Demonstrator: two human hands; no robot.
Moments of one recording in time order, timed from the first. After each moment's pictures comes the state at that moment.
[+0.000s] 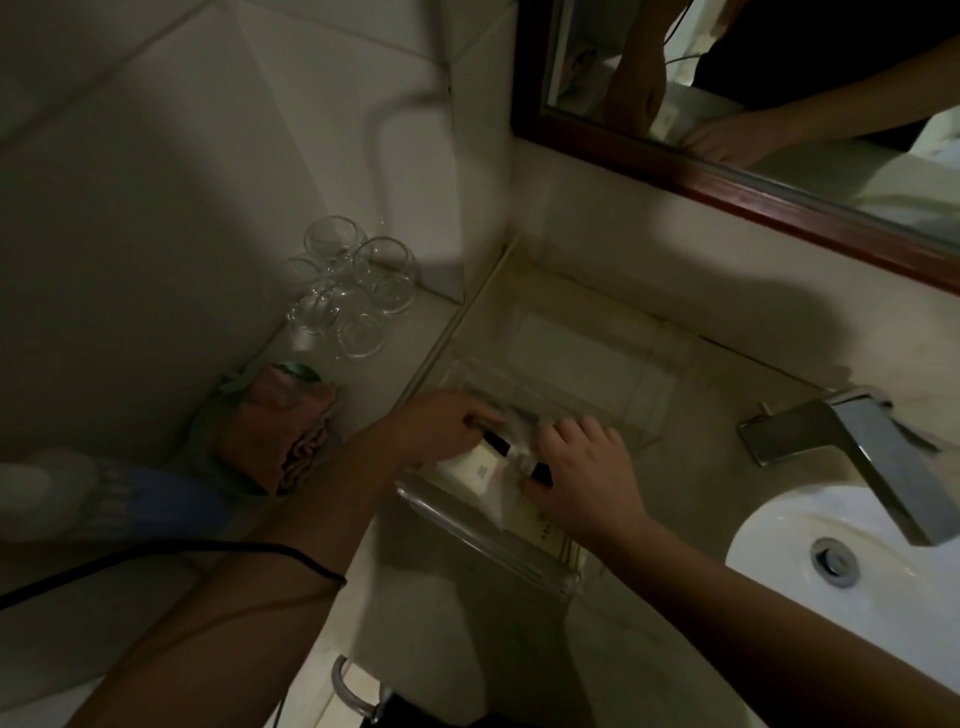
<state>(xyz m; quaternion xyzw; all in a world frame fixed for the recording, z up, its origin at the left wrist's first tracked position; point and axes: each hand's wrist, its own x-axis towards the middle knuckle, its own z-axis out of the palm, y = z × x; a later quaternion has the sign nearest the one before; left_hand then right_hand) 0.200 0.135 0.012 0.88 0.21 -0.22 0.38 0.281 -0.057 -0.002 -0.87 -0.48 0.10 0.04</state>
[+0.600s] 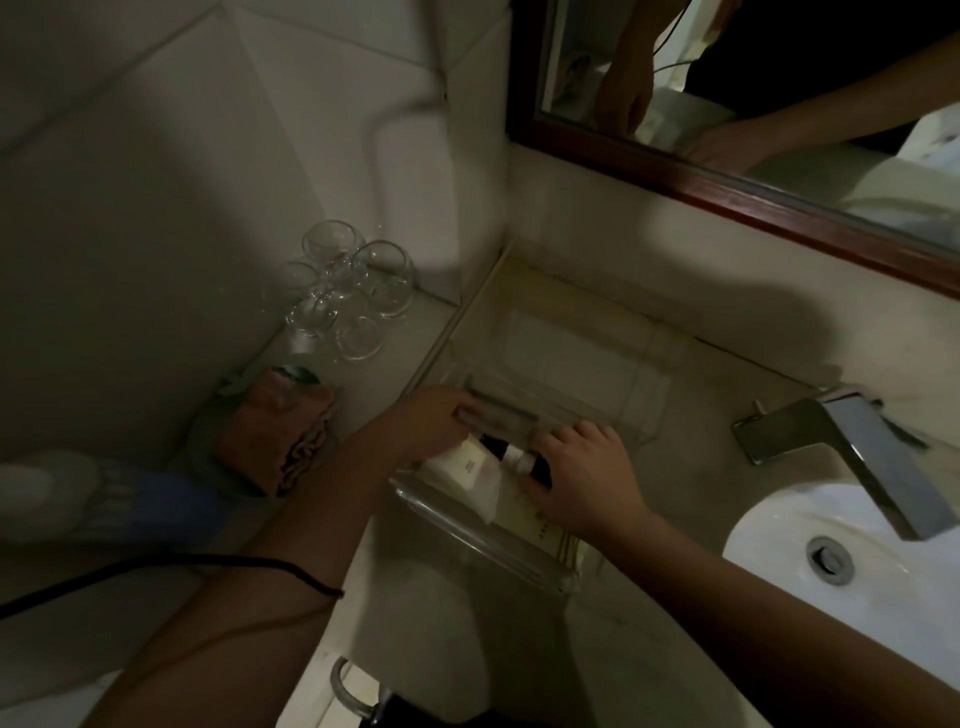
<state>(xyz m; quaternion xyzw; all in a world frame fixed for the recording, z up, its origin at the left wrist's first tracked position) 0.200 0.141 0.009 0.87 0.25 -0.19 0.38 0.288 -0.057 -0.008 -0.87 -0.48 0.12 0.01</state>
